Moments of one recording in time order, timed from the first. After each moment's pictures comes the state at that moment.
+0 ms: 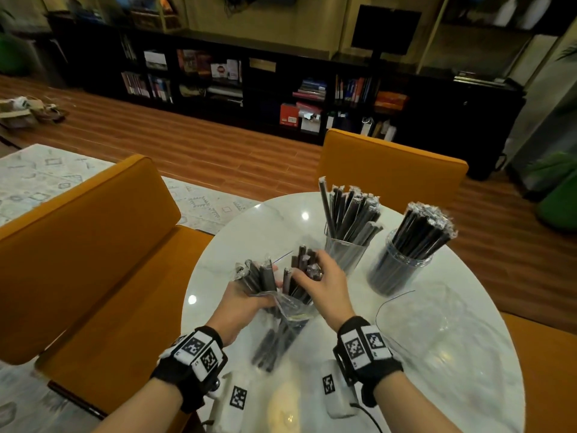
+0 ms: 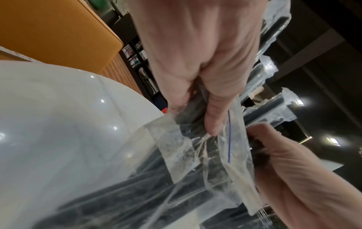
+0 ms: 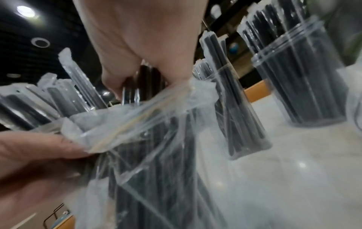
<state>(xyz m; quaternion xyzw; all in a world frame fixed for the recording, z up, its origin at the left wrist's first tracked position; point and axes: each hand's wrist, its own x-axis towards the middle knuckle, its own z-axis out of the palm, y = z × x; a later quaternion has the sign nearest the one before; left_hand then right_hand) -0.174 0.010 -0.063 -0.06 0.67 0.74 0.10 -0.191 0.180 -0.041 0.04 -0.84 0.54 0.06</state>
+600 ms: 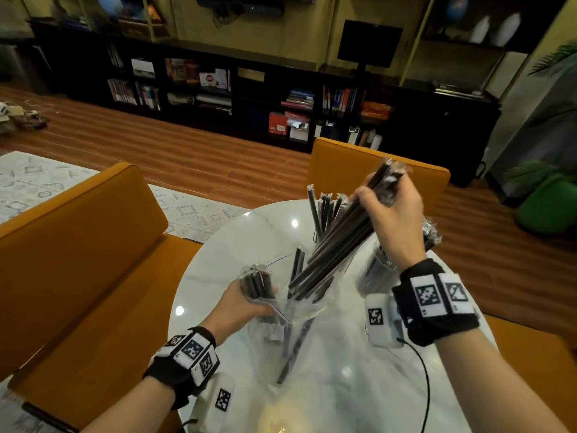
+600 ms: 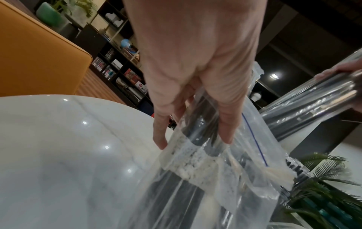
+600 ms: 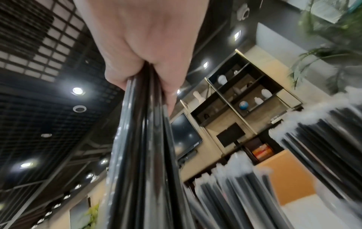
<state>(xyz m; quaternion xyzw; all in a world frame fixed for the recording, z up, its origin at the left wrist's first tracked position) -0.192 0.012 -0.068 -0.04 0.68 0.71 0.14 -0.226 0.245 0.087 0.07 -0.80 0.55 0.24</state>
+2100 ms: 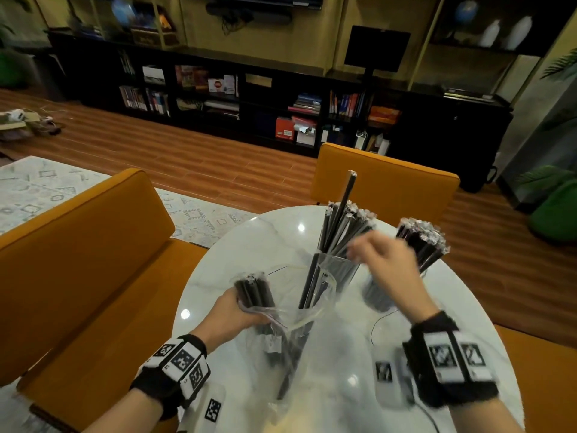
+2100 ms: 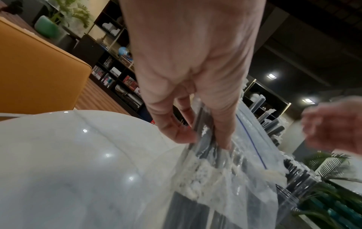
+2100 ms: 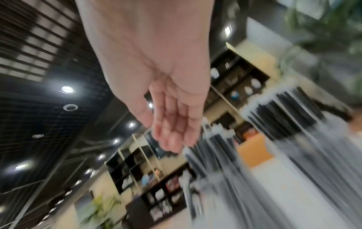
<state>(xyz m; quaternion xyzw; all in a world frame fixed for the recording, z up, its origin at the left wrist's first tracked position) -0.195 -0.009 -0.068 -0.03 0.78 0.61 0.15 -0.210 0.255 0.039 0.04 -0.89 0.44 0.09</state>
